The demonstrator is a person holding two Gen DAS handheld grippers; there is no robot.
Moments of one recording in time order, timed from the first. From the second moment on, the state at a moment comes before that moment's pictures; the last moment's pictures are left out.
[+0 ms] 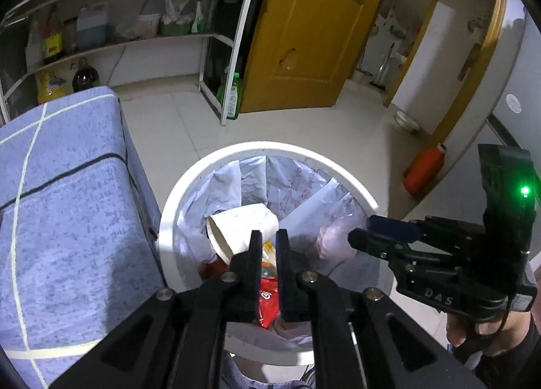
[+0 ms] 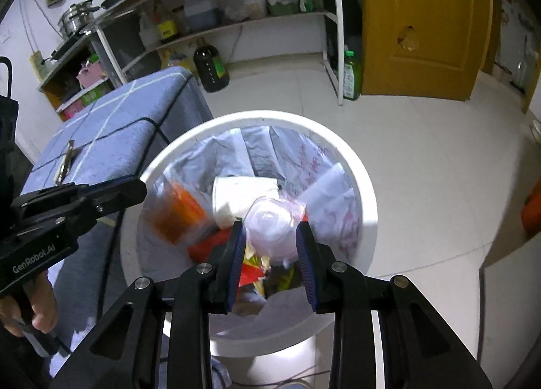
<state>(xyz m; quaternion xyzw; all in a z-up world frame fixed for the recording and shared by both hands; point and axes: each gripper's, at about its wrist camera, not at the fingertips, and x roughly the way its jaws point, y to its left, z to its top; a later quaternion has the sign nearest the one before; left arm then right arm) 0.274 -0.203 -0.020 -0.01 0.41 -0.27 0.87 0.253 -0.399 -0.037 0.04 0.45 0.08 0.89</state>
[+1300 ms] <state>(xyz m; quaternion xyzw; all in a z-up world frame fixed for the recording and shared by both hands) 0.186 0.024 0.033 -0.07 0.33 -0.12 0.93 0.190 -0.234 0.048 0.04 0.39 0.21 0.90</state>
